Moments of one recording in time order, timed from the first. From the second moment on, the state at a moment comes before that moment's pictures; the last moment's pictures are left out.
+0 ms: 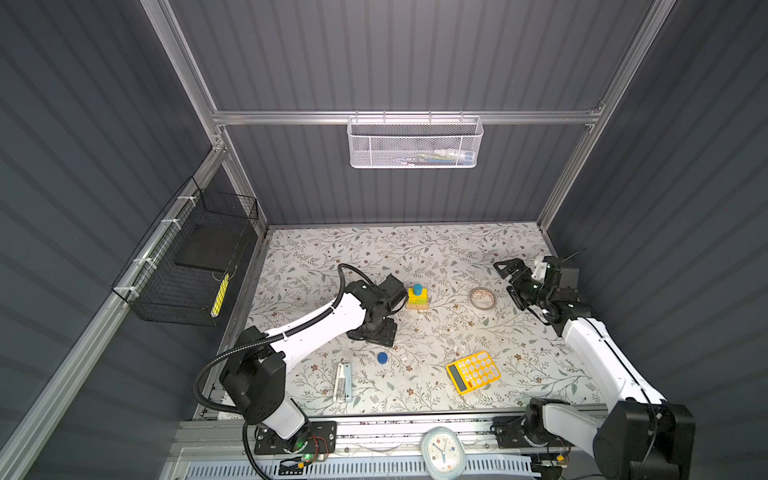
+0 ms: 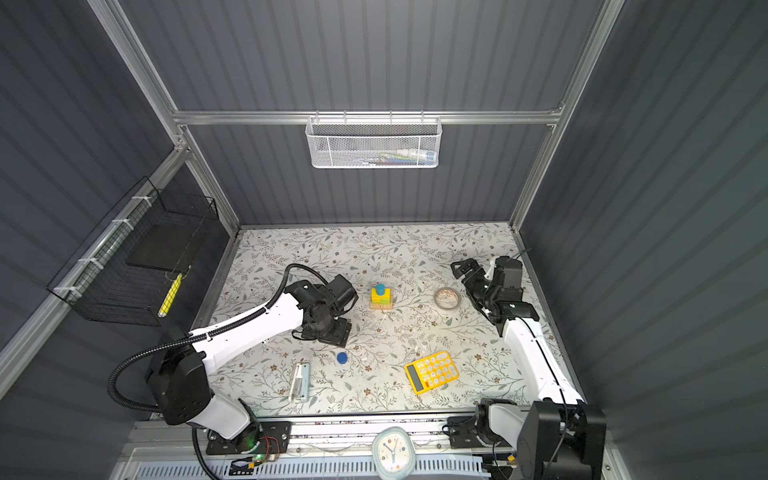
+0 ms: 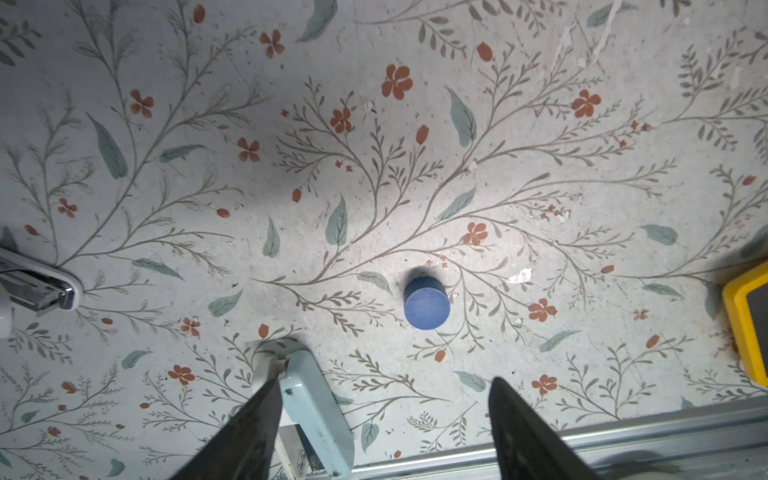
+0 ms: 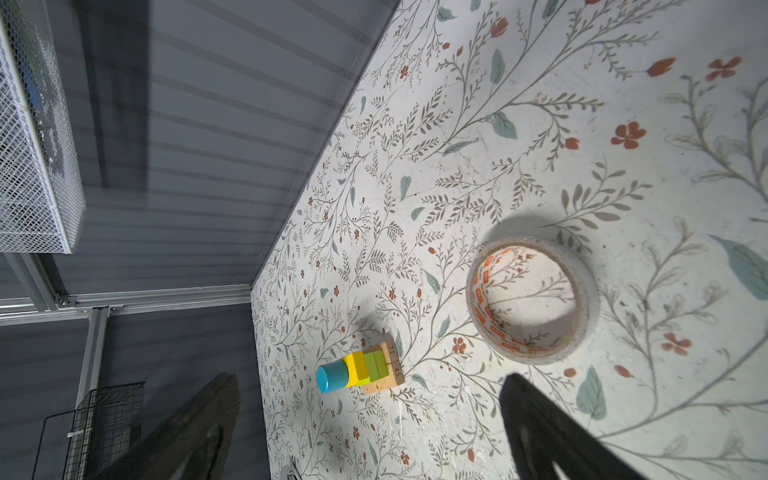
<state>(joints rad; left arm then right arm) -0.84 1.58 1.24 -1.11 -0.07 -0.53 -0.07 1.14 0.79 -0.23 -0.40 0.91</state>
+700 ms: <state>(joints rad) -0.89 1.63 1.06 -0.88 0.01 -0.64 -0.07 1.09 0.79 -0.24 -0.40 0.91</state>
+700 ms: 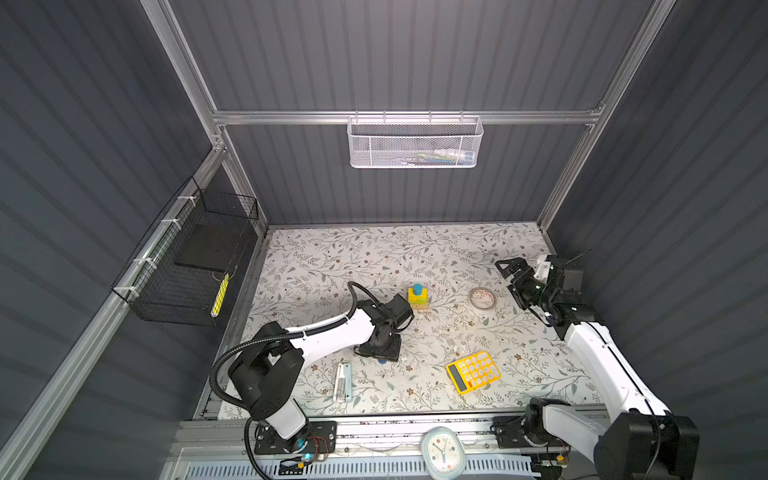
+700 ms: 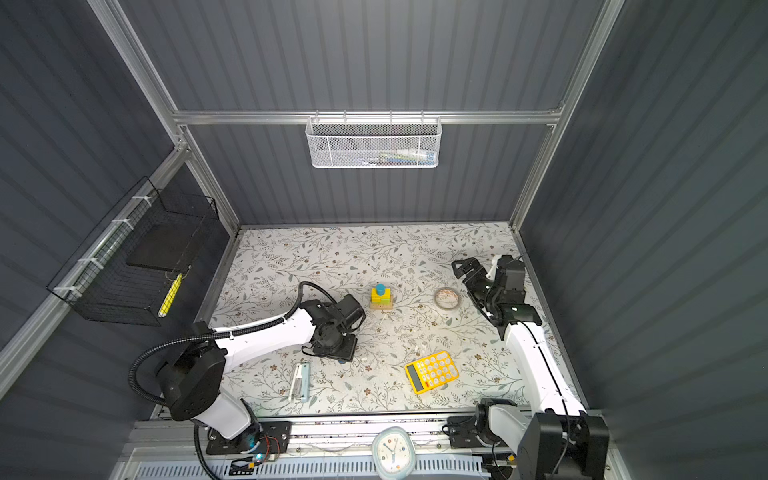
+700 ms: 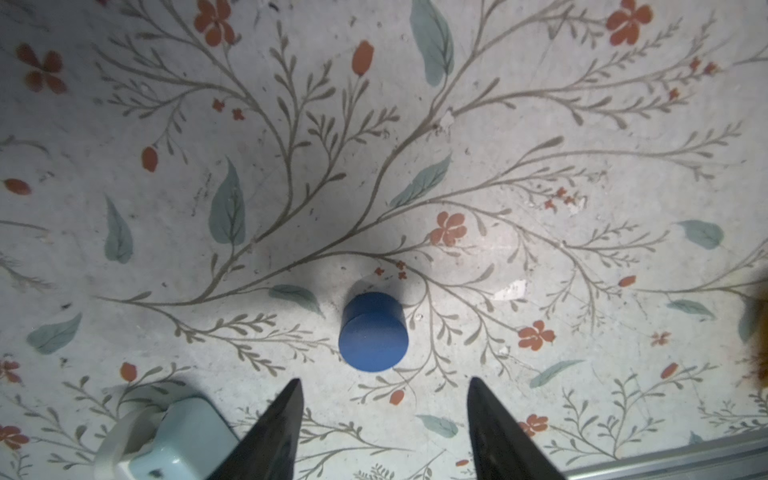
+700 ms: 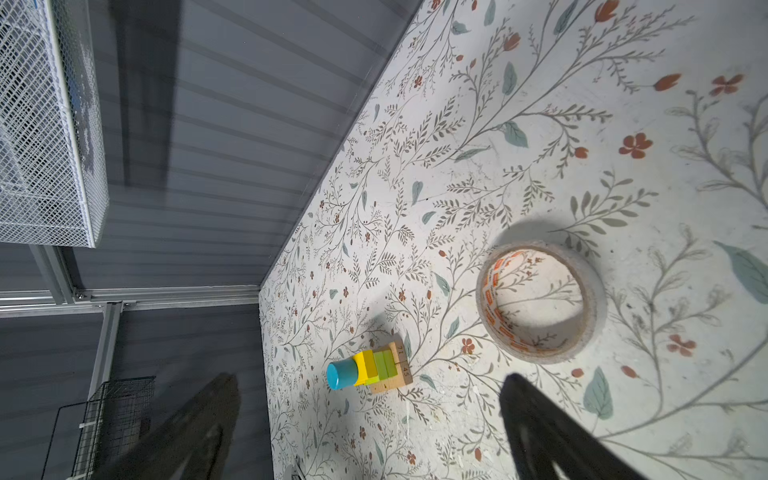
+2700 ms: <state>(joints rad) -0.89 1.70 1.04 -0.84 -0.01 -0.67 -0.07 1.09 0.79 -0.24 -0.39 0.91</state>
